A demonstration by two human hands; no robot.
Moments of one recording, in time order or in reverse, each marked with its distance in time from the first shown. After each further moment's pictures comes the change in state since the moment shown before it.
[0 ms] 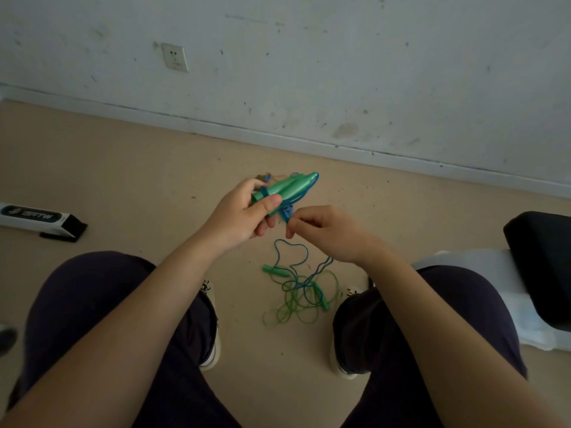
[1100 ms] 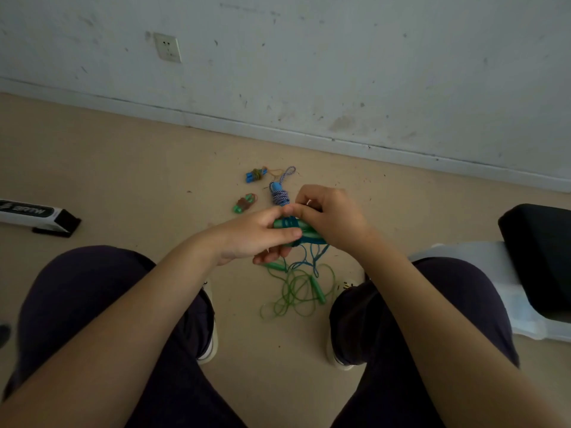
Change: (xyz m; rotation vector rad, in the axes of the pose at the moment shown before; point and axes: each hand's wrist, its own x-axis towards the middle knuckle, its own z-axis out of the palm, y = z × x) left_hand -0.009 -0.005 0.010 0.019 -0.565 -0.202; right_hand 0.006 0.007 -0.002 -0.144 0.234 -0.063
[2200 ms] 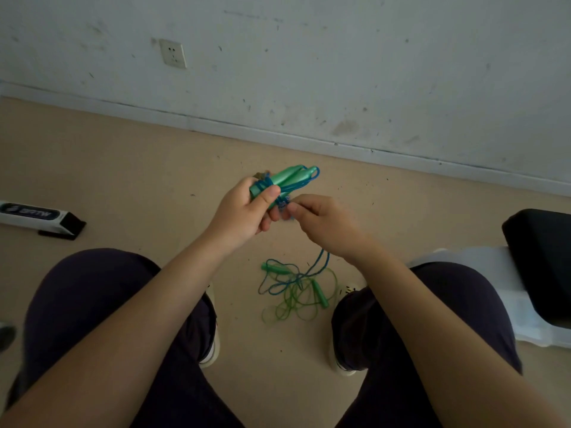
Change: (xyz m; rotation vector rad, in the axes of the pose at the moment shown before) left_hand 0.005 0.009 -0.001 -0.082 0.665 0.225; right_hand 0.002 -0.001 0.013 0.294 -0.077 0.110
